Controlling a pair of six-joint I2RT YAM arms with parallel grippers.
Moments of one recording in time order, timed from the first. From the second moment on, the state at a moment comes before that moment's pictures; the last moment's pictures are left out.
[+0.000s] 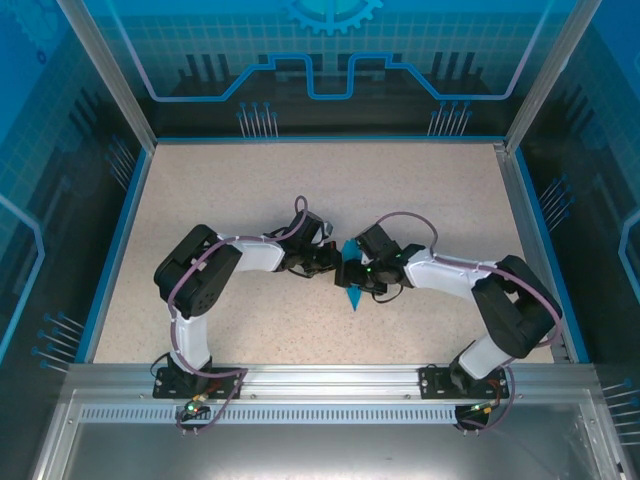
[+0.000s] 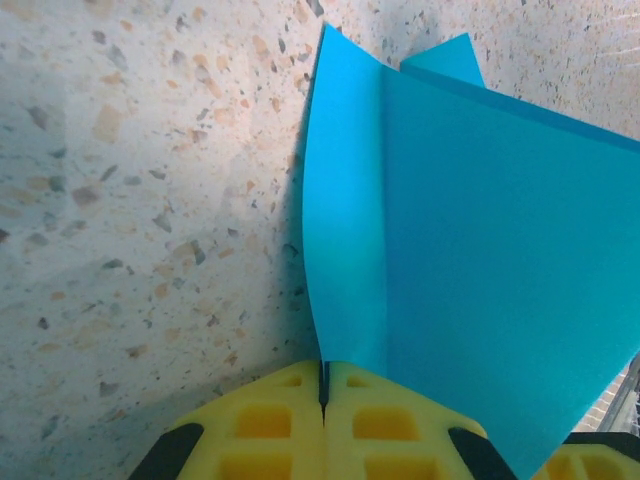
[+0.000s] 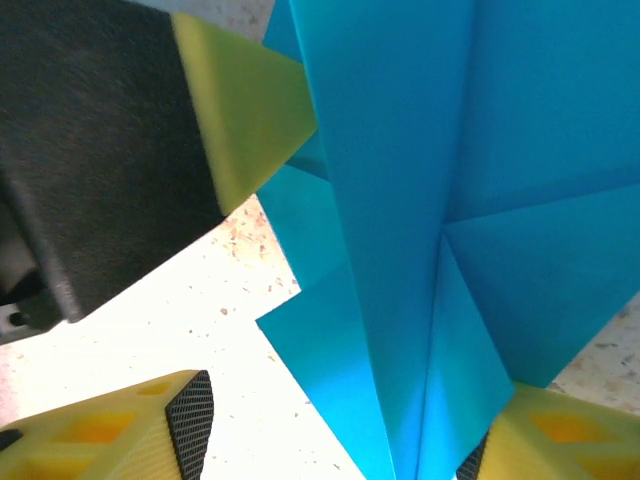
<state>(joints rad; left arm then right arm) -0.59 1.93 0.98 0.05 0.44 -0.82 0.67 1.58 0.81 -0.33 -0.23 0.82</state>
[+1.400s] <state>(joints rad) -0.59 1.92 0.98 0.03 0.44 -0.83 0.69 1.65 0.88 -0.44 -0.08 0.86</state>
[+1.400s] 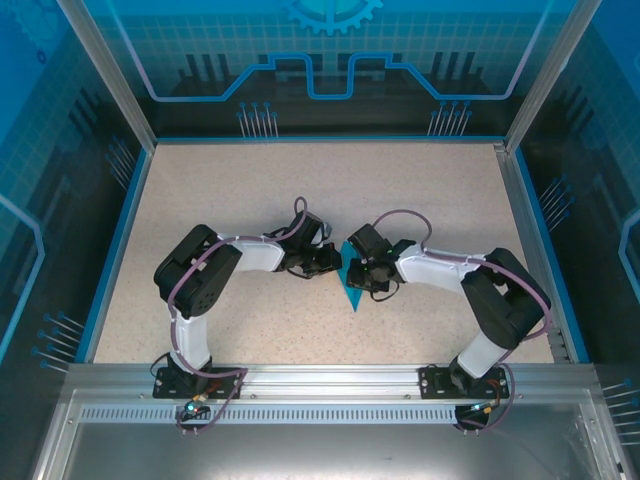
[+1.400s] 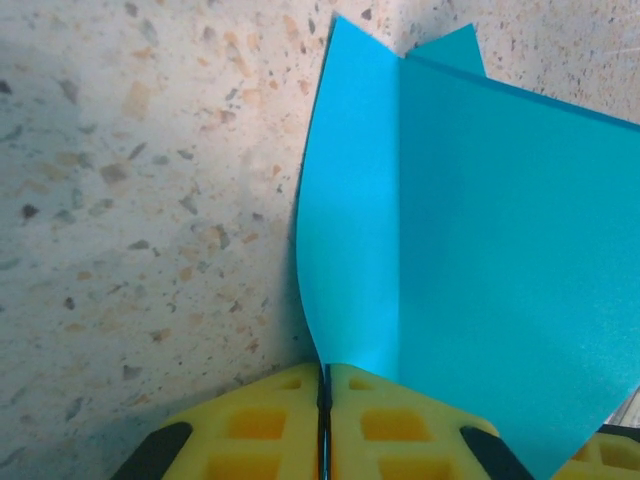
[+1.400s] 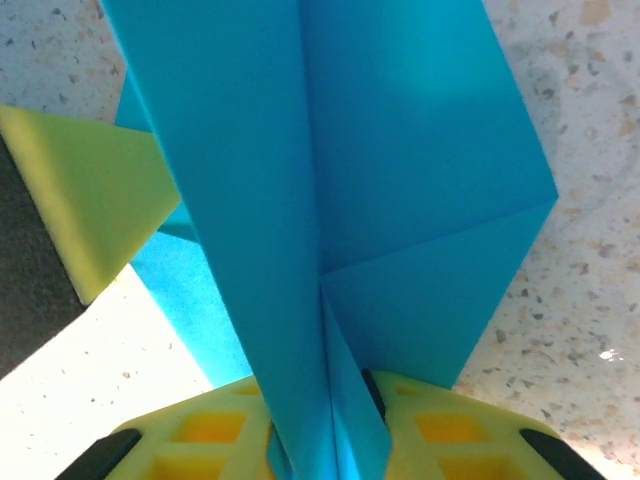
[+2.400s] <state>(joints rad) -0.49 1.56 0.93 -0.40 0.03 -0.92 0.72 1.78 1.05 -0.61 0.03 0.84</state>
